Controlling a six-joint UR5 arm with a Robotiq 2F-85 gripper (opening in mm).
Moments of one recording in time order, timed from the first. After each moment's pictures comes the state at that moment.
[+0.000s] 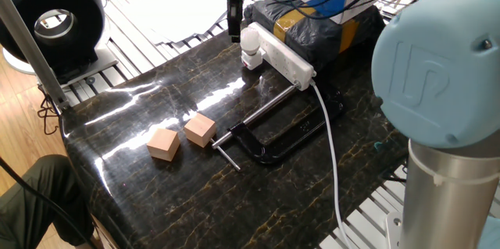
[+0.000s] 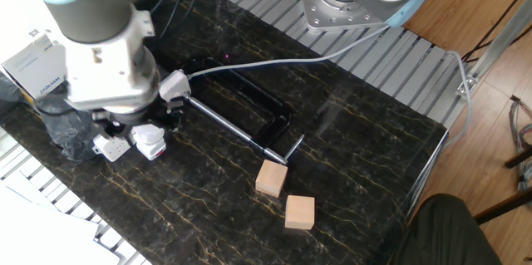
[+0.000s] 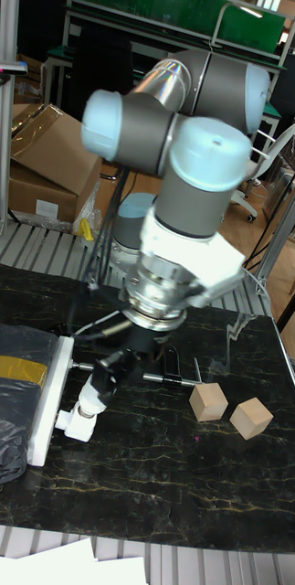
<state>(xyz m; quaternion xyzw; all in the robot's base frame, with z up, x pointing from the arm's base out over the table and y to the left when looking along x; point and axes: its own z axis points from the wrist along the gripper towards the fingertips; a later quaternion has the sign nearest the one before) 0.653 -0.005 0.128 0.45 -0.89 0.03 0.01</state>
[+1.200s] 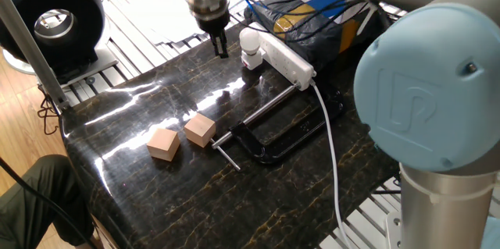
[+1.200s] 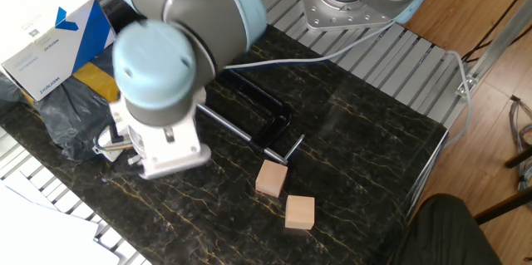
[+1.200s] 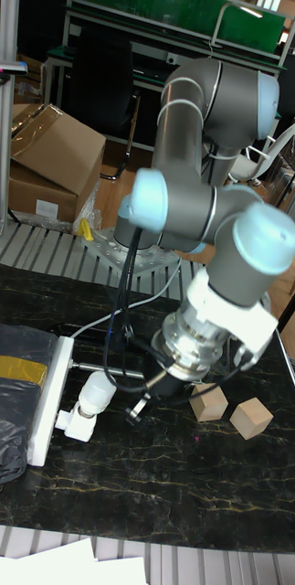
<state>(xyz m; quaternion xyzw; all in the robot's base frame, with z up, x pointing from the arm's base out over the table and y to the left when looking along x) 0.659 0.014 0.053 0.49 -0.86 0.11 0.05</state>
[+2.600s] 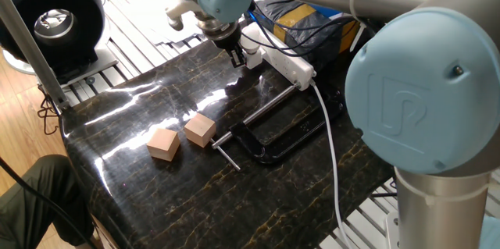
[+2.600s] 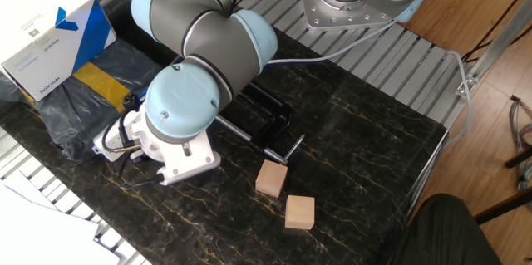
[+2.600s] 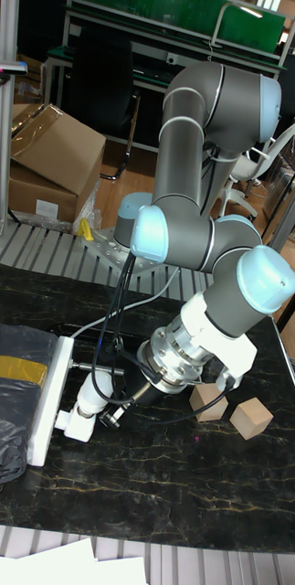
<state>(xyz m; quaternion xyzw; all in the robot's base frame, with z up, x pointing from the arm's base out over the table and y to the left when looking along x) 0.637 -0.038 0.034 0.51 -0.83 0.18 0.13</state>
